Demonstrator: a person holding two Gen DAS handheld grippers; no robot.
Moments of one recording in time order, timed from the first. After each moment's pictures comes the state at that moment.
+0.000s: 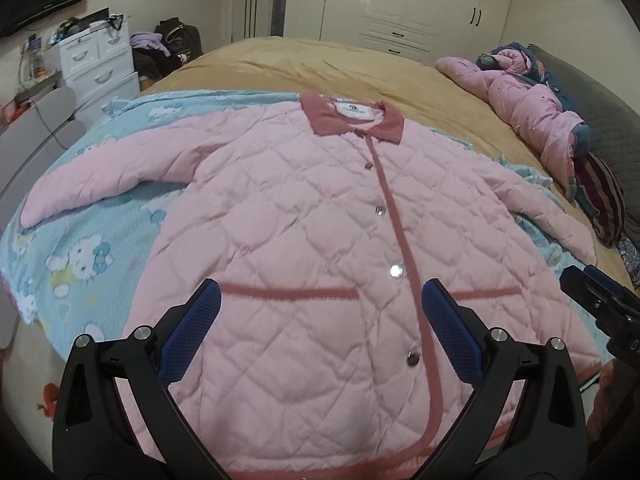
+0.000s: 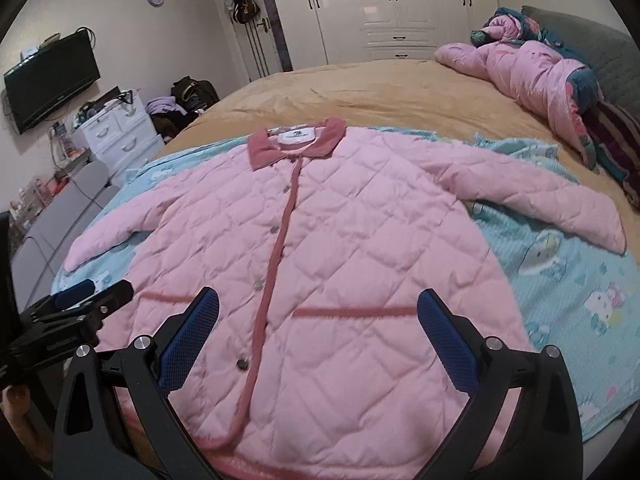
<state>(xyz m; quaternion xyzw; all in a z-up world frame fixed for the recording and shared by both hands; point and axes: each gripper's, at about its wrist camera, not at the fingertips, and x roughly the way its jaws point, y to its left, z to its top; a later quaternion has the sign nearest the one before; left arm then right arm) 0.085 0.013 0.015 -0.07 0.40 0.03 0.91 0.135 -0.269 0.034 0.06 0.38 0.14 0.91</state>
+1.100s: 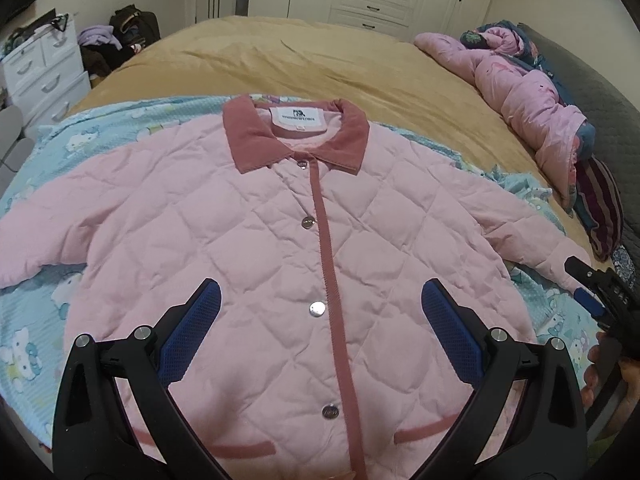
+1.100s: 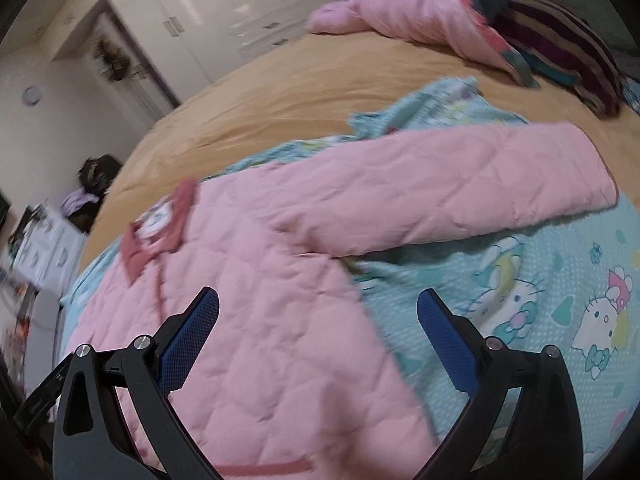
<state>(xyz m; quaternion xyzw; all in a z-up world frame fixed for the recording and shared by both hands) 0.257 -0.041 0.004 -0.07 0.45 -0.02 0.89 0.295 -0.423 -0.014 0.23 0.42 -0.02 0.88</state>
